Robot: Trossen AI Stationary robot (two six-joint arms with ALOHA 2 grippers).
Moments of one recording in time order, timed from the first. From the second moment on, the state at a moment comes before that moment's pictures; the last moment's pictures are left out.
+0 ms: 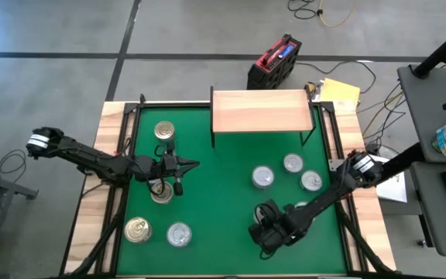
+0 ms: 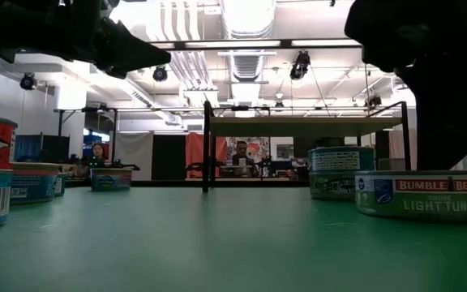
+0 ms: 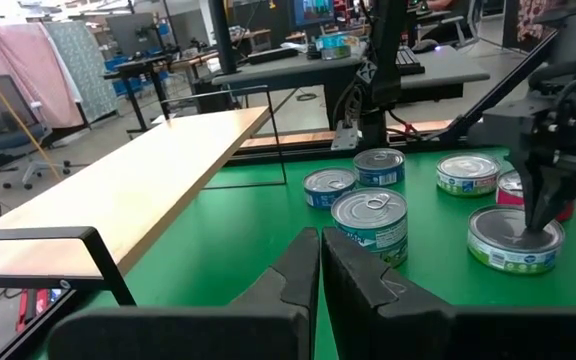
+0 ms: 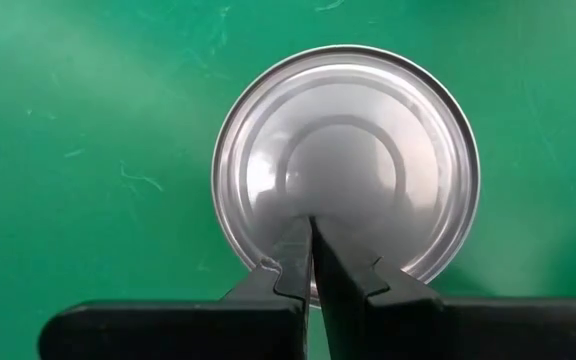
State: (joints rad) left arm -0.20 1.05 0.33 0.63 -0.44 0.12; right arm 0.64 1.99 1.31 -0.84 0.26 1.72
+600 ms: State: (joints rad) left arm -0.20 1.05 0.33 0.63 -0.44 0.12; right arm 0.69 2.08 1.31 -0.75 0.40 1.73
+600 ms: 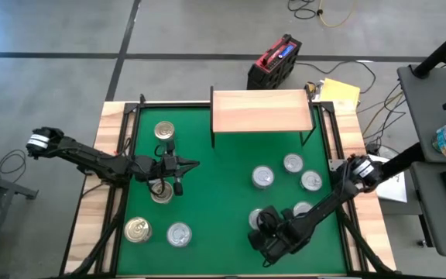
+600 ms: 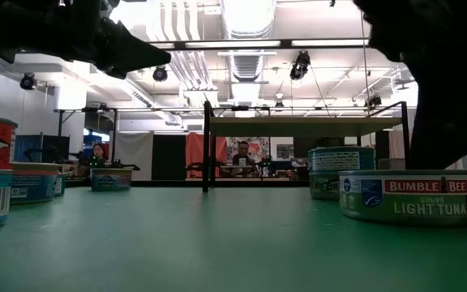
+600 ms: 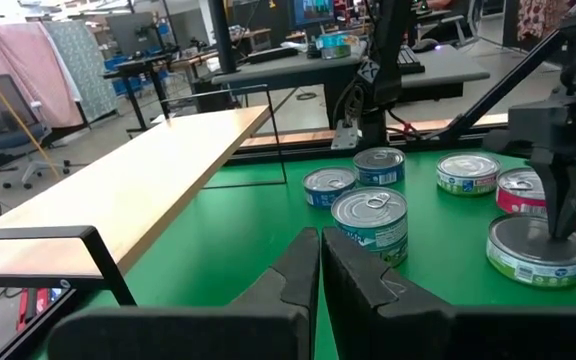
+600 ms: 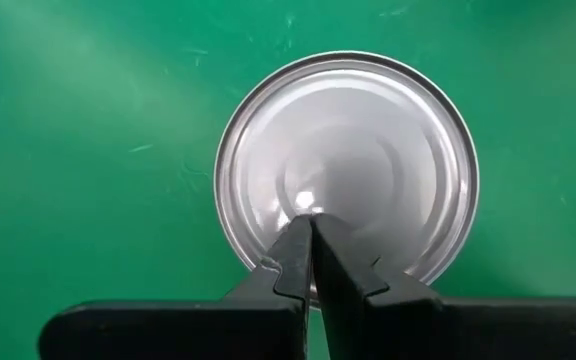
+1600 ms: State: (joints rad) left arm -0.20 1.05 0.33 0.63 -0.44 0.12; right arm 0.68 1.90 1.30 -0.84 0.38 1.71
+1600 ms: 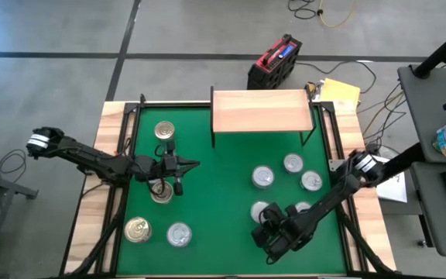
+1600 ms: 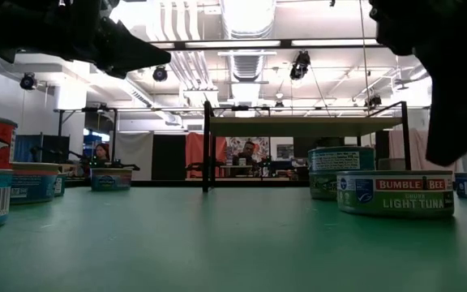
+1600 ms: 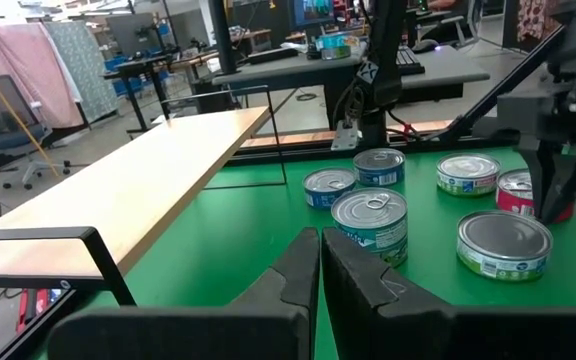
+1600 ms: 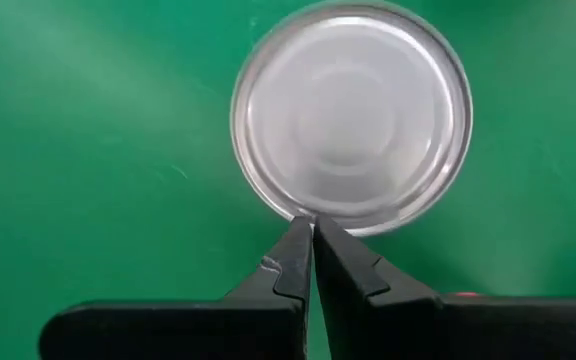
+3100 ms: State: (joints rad) left arm -0.20 1.05 0.33 0.63 -0.43 0.12; right arm 0.68 2.04 1.33 -0.78 0.19 1.68
